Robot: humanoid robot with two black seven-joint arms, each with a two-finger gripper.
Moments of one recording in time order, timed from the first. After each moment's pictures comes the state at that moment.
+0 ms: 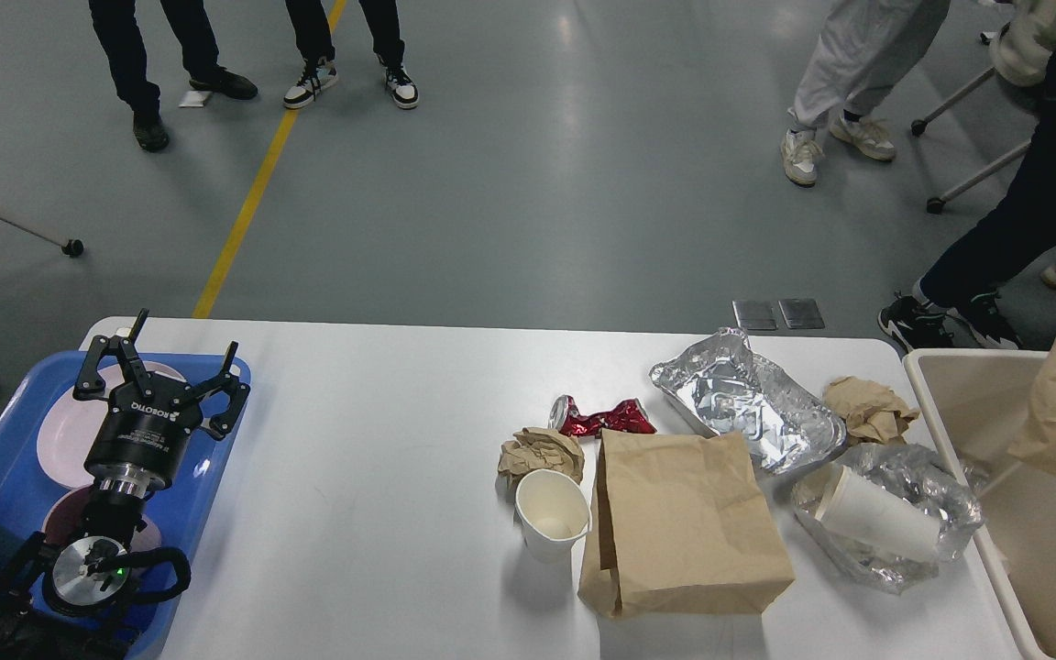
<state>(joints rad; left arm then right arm) -0.30 0.19 -1.41 -0.70 0.16 -0.65 -0.19 0.87 -0.44 -1.17 0.12 0.23 0.09 -0.21</state>
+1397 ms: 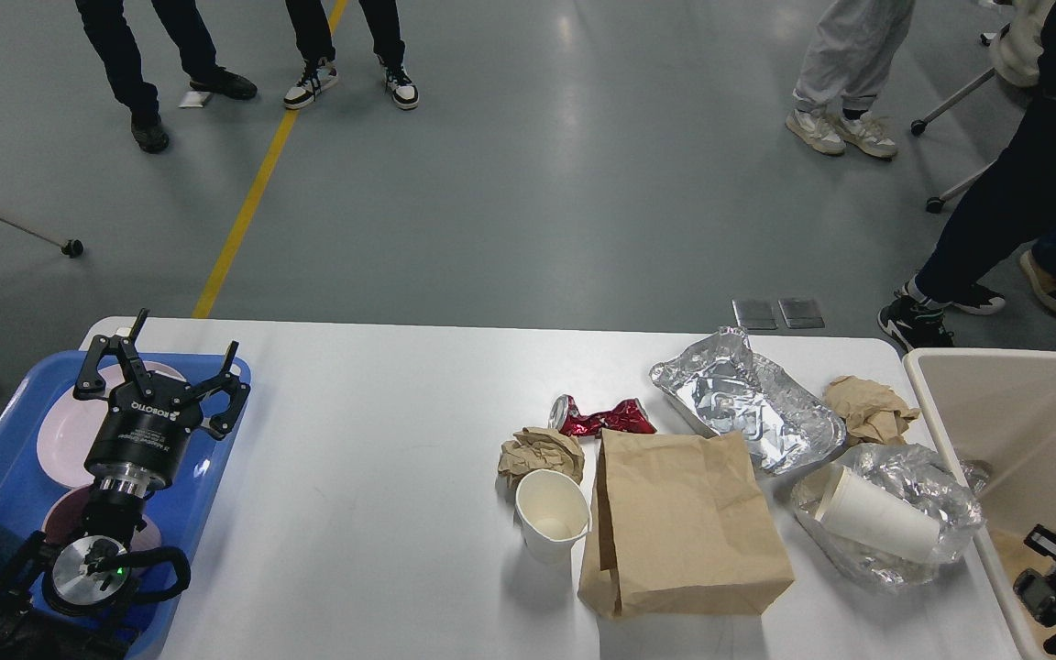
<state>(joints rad) -0.30 0.19 -1.41 -0.70 0.16 -0.65 -0.19 0.55 -0.33 -1.09 0.08 0.23 -0.09 -0.25</state>
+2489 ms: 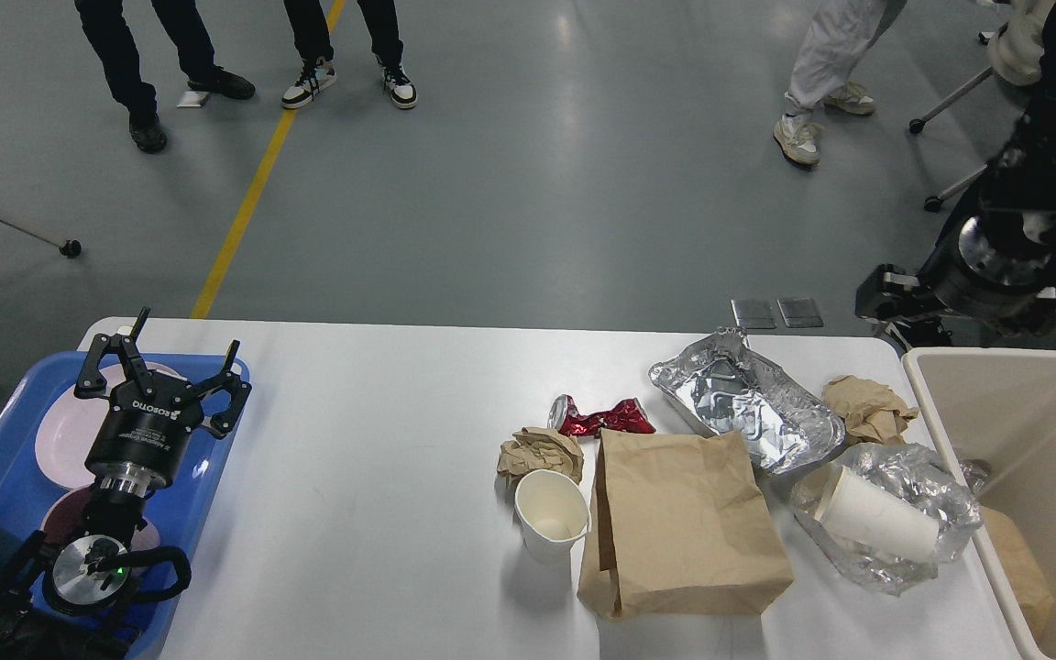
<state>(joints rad) -0.30 0.19 -1.41 -0.70 0.16 -0.65 -0.19 2.16 -0.32 -1.34 1.33 -0.02 0.64 -0.26</state>
